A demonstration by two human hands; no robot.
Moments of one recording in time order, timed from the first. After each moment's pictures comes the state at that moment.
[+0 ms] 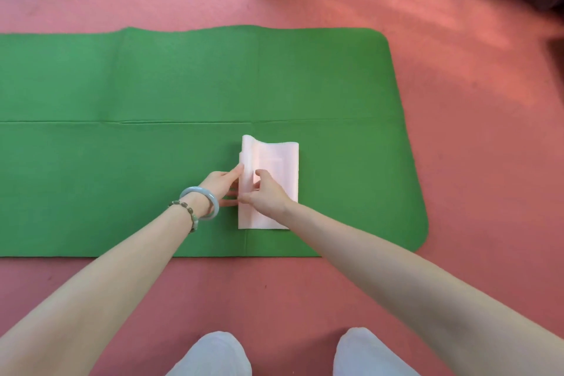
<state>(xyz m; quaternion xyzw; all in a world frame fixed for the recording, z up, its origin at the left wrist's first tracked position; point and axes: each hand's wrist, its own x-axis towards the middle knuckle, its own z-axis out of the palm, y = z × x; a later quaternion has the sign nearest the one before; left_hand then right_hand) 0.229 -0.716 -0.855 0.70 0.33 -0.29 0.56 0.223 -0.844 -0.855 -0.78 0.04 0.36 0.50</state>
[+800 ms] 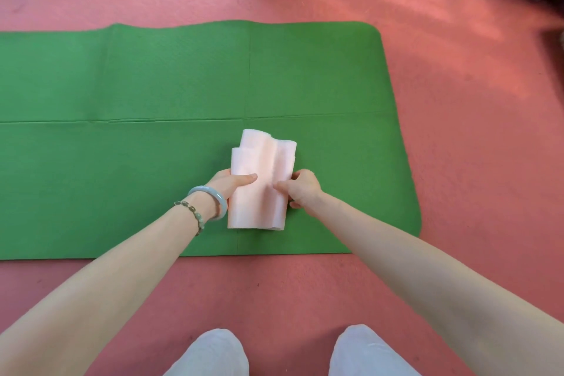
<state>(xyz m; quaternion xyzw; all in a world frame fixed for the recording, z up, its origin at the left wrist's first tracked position) 0.230 -0.741 -0.858 0.64 0.36 -0.29 0.61 0.242 -0.908 -0.875 -0.75 0.21 0.35 0.52</state>
